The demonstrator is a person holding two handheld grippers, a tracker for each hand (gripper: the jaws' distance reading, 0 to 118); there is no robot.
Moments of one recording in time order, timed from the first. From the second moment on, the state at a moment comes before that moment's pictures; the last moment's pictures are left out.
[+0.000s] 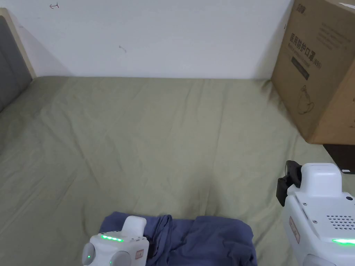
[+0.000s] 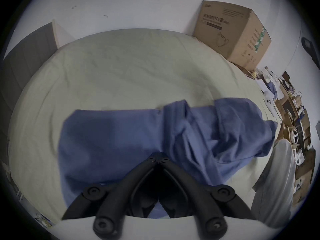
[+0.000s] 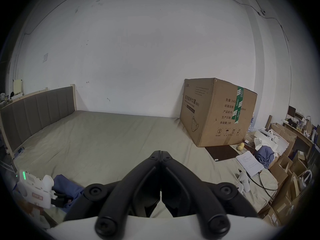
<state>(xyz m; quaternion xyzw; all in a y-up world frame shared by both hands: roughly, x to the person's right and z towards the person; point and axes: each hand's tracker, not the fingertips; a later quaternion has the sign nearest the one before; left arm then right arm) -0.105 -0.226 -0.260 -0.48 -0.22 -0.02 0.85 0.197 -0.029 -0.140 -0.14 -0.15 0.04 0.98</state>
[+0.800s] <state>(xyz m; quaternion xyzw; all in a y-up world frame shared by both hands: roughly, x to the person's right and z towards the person) -0.227 -0.139 -0.306 -0.45 -0.25 0.25 0.82 0.181 -0.024 -0.147 -0.13 -0.14 0.05 0.98</state>
